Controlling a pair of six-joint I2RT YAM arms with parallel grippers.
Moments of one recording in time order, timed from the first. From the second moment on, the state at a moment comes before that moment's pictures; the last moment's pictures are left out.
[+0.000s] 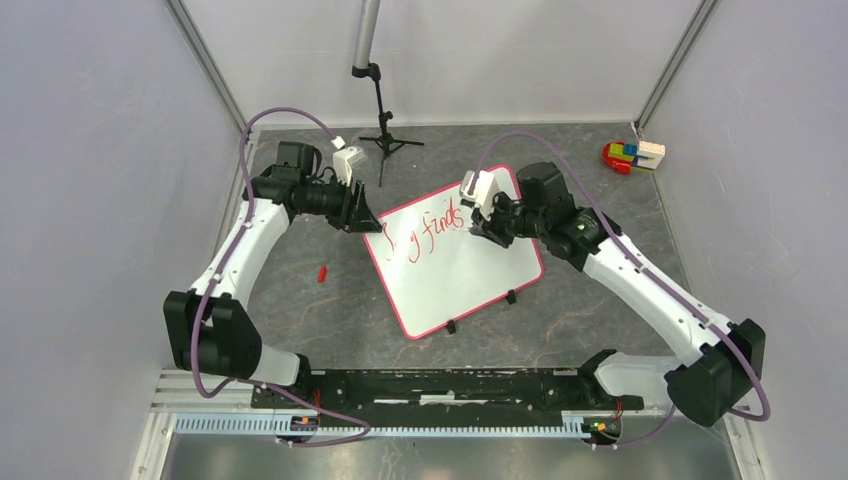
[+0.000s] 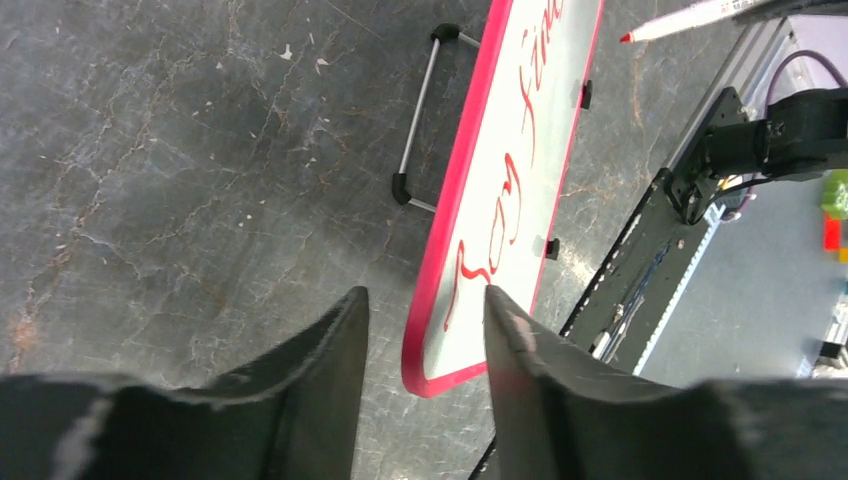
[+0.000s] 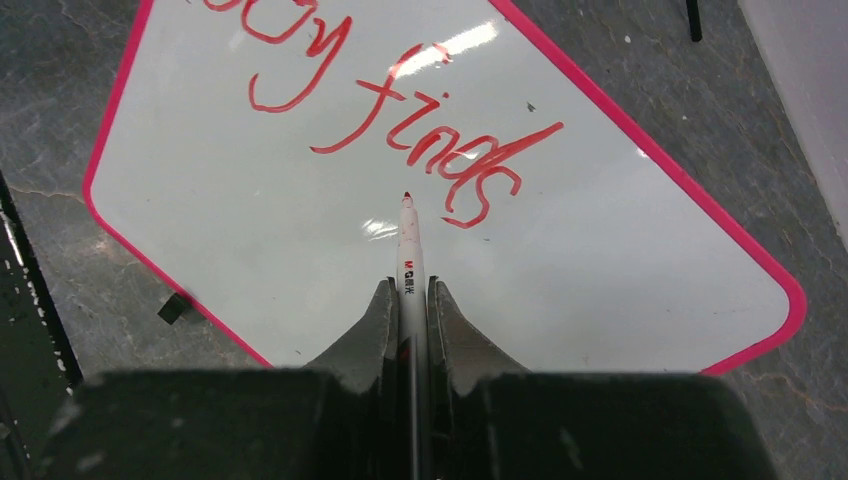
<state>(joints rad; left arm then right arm) -0.14 1.43 1.25 -0.78 0.80 0.20 0.60 1.25 1.14 -0.50 -0.36 -0.49</state>
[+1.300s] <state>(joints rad) -0.14 1.43 1.25 -0.78 0.79 0.20 0.50 1.29 1.14 -0.43 -0.23 -0.51</state>
